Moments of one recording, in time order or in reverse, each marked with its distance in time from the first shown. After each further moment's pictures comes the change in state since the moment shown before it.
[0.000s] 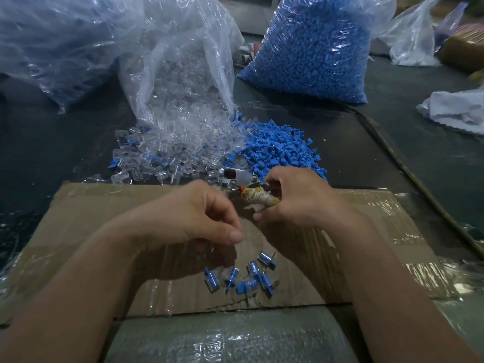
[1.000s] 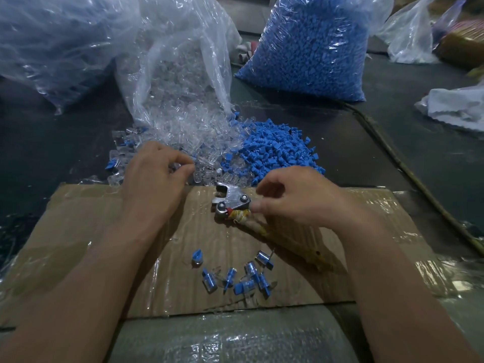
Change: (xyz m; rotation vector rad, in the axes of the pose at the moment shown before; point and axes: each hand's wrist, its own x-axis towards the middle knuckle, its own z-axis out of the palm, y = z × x) left_hand 0.024 -0.034 -0.016 0.595 1.130 0.028; right_hand -0.008 0.001 -0.008 0.087 -0.083 -0.057
